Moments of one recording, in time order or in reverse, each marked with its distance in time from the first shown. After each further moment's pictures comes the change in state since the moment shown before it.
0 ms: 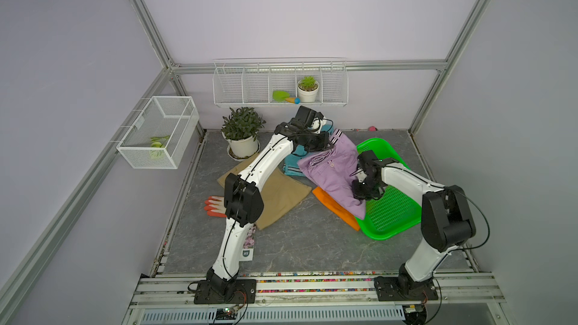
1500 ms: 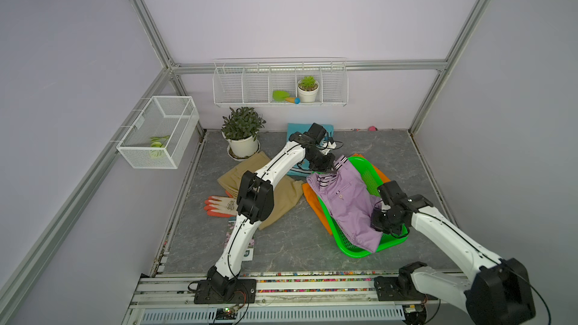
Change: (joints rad) left arm -0.055 0.186 0.043 -0.191 0.072 0.168; right arm -0.038 -0.548 -0.457 -0.053 0.160 0.361
